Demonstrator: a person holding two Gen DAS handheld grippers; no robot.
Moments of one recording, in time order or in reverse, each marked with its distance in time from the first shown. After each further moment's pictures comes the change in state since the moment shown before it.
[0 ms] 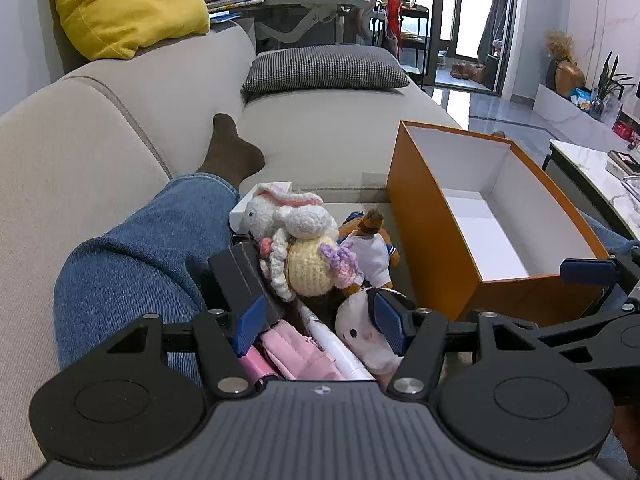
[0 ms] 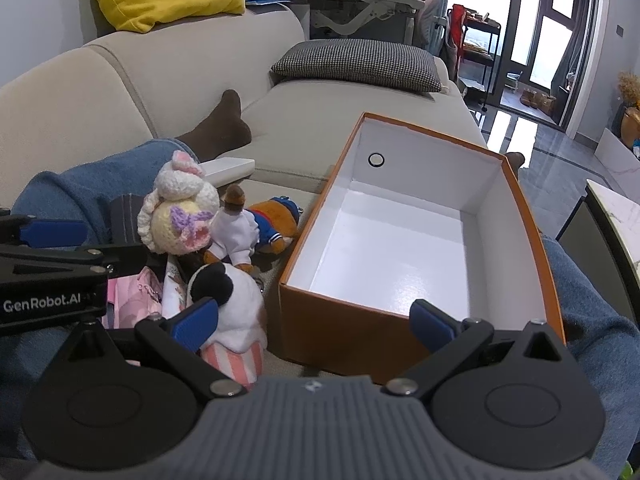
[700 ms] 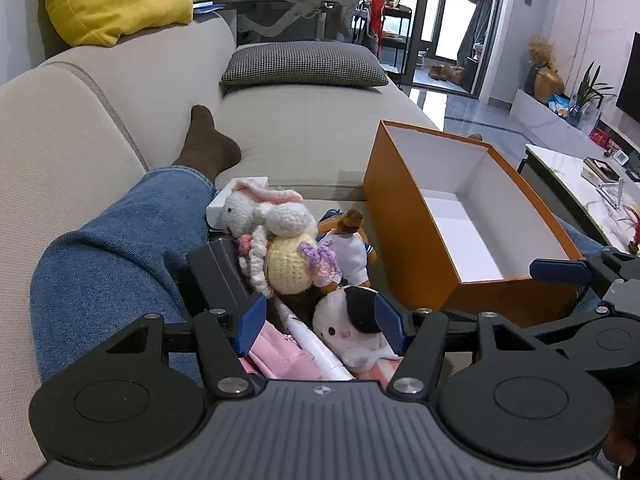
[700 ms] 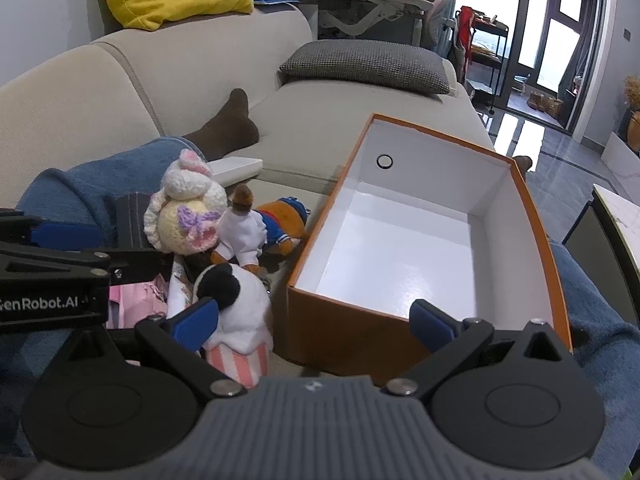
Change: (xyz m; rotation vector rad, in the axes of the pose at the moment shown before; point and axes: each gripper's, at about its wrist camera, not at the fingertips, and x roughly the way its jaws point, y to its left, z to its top) left arm 0.001 0.010 0.002 -0.030 0.017 -0.104; right arm 0.001 0.002 0.000 -0.013 -0.007 0.021
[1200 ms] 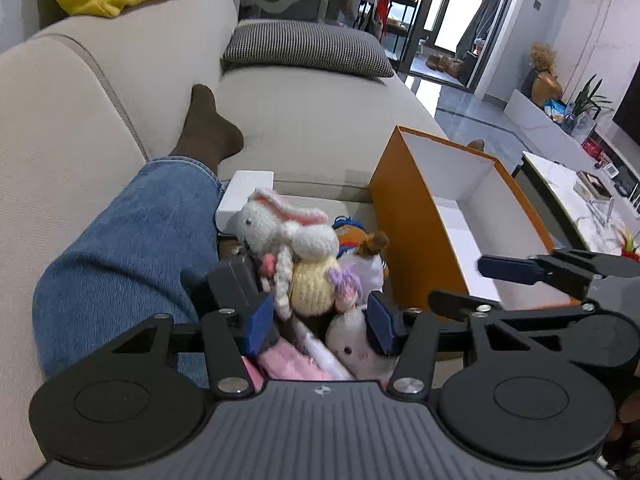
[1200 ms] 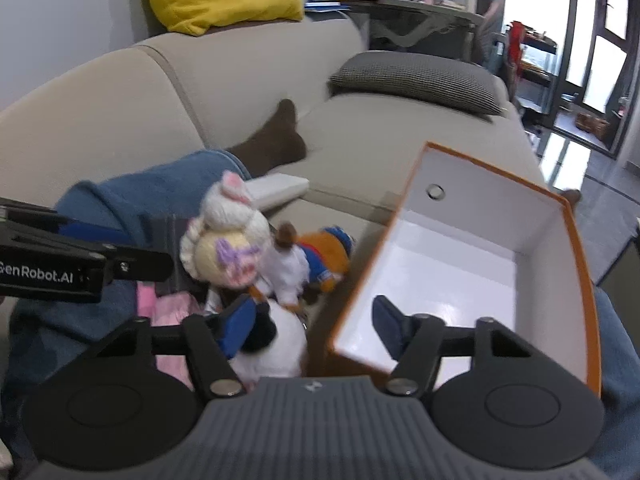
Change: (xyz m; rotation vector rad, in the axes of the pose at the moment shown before) left arm 0.013 0.039 0.041 -0.073 0.085 -0.080; right arm 0.017 0.007 0.037 -0.071 -0.013 0.138
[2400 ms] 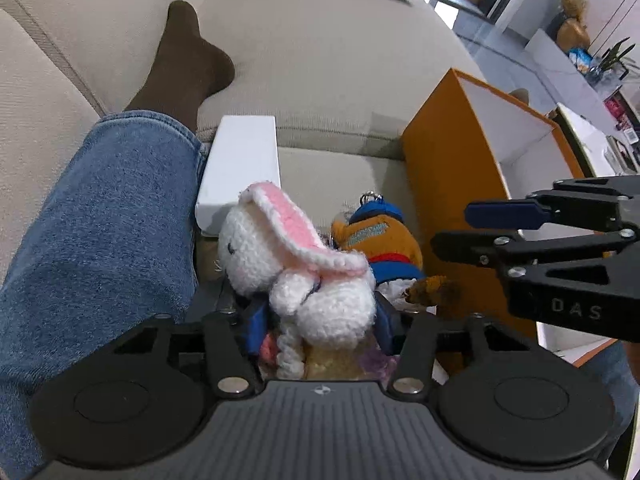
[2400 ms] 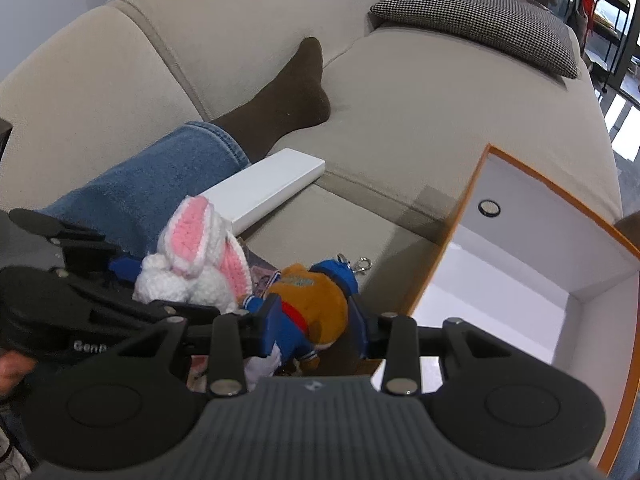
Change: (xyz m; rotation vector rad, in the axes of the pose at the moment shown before) left arm 0.110 0.022 0.052 -0.033 0.288 0.003; right arm 0.107 -0.035 0.092 -0.014 0.277 0.131
